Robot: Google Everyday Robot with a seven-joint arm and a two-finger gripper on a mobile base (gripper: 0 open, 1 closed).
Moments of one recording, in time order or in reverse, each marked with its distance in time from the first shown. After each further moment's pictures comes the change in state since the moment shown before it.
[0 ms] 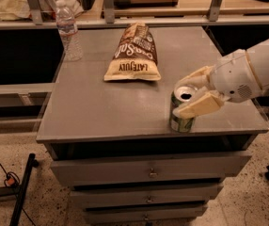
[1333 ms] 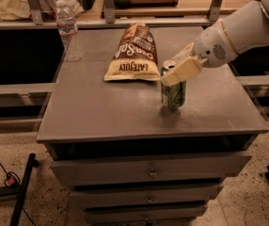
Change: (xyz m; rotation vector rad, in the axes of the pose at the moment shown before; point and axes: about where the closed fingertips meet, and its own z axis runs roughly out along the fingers) arm -0.024 -0.083 0.019 -0.018 0.030 0.218
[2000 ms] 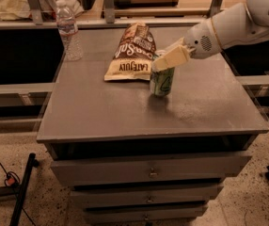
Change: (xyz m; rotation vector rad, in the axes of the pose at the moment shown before) arm -0.024 -0.045 0.020 -0.019 -0.129 0.114
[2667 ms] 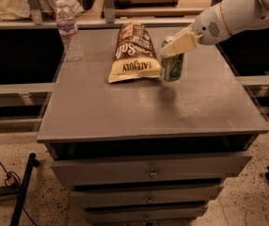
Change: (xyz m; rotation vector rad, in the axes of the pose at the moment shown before) arm -0.017 -0.042 -0.023 0.108 0.010 -0.038
